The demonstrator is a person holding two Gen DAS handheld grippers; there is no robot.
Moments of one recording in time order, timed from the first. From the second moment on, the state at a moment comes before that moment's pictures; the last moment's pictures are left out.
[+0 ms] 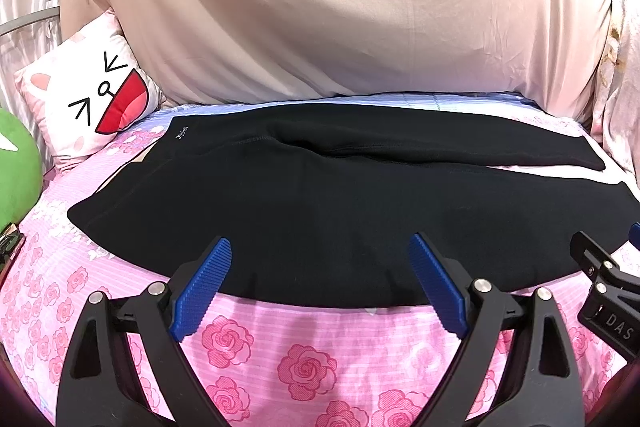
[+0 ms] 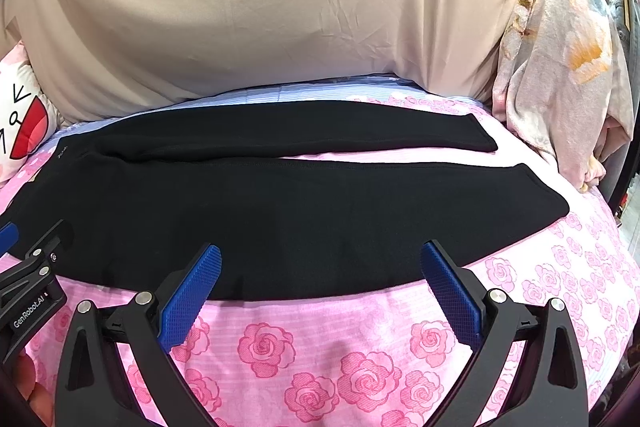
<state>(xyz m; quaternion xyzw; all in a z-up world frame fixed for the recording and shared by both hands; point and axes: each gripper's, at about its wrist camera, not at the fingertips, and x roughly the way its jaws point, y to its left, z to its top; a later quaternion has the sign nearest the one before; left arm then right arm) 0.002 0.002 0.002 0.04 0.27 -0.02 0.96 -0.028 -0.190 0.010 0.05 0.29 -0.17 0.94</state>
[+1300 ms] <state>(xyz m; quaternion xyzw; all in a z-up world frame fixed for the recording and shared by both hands) 0.001 -0.002 -0.001 0.04 0.26 -0.02 0.96 -0.027 -0.189 0.010 0.05 0.29 -0.17 0.94</state>
